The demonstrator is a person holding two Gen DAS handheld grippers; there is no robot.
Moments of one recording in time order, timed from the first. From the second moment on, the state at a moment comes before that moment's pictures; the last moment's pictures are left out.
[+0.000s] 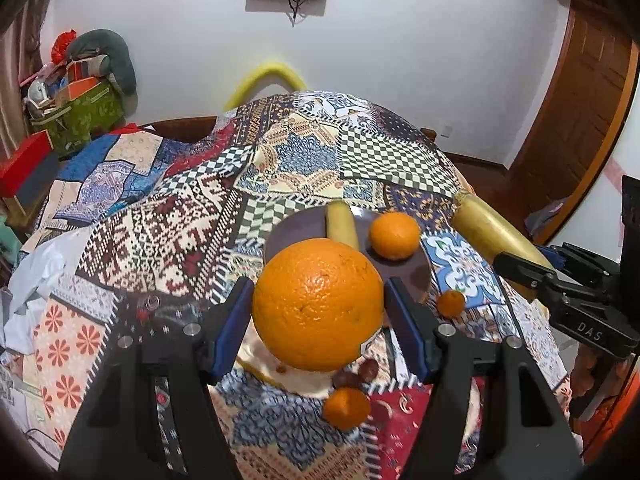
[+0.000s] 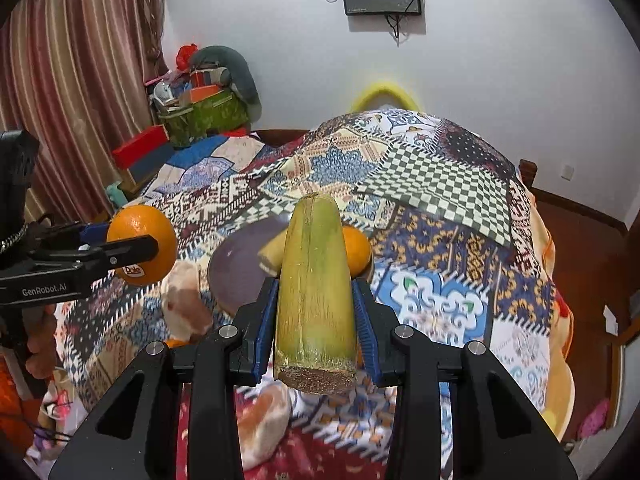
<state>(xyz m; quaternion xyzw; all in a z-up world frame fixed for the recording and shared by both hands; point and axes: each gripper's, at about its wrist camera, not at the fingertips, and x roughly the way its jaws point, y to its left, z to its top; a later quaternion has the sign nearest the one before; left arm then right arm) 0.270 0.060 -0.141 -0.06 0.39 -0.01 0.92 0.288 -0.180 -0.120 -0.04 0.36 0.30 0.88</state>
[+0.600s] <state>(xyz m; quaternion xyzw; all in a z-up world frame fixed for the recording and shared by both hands) 0.333 0.084 -0.163 -0.07 0.40 0.00 0.91 0.342 -0.131 -0.133 -0.07 0.37 0.31 0.87</state>
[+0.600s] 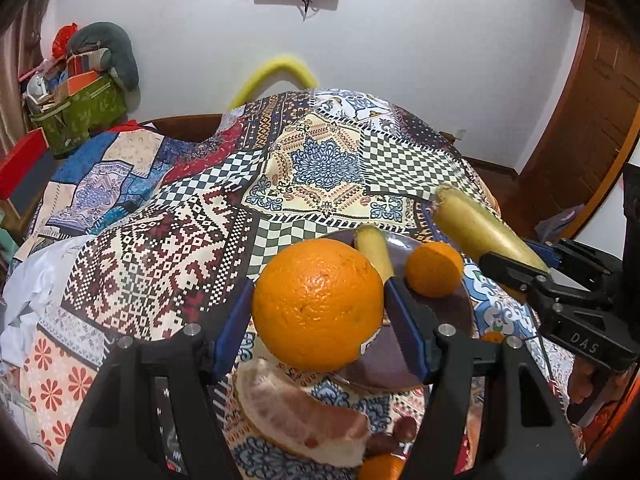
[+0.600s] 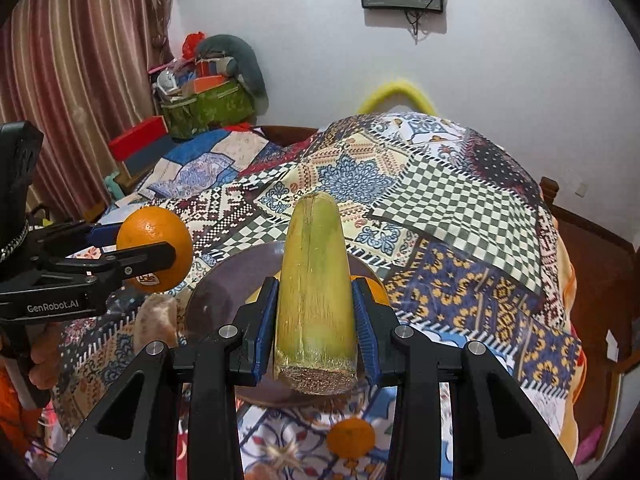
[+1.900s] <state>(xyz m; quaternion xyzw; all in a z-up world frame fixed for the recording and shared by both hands) 0.382 0.093 -0.207 -0.07 0.45 0.00 0.89 0.360 -0.101 -0.150 -0.13 0.39 0.32 0.86</state>
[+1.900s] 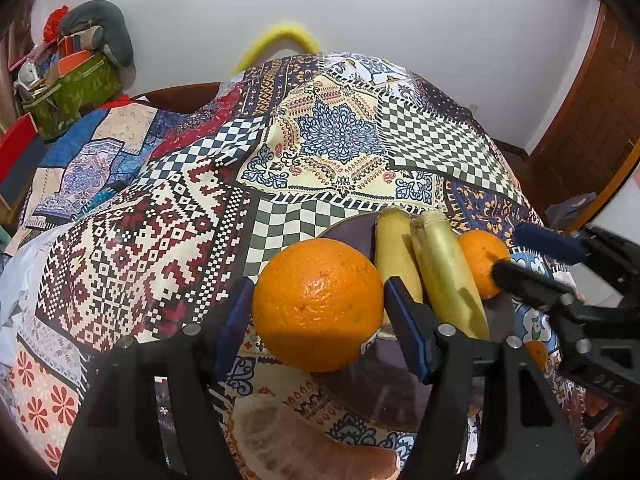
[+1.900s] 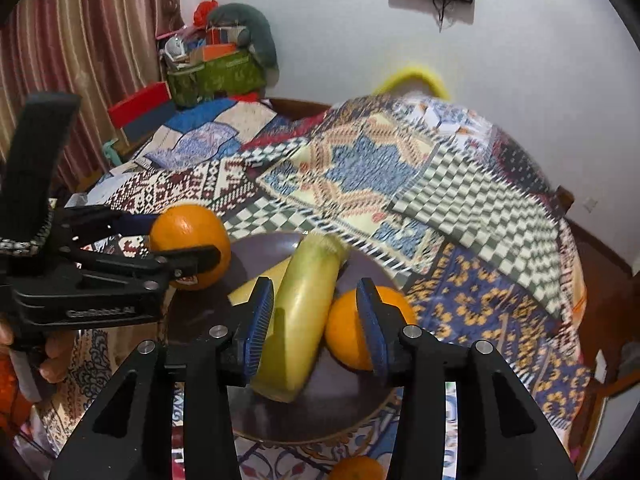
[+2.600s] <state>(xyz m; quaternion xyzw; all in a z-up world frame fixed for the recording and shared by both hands) 0.412 0.079 -0.227 -0.05 0.48 -0.01 0.88 0.365 -0.152 -0.147 -0.08 0.38 0.30 0.87</state>
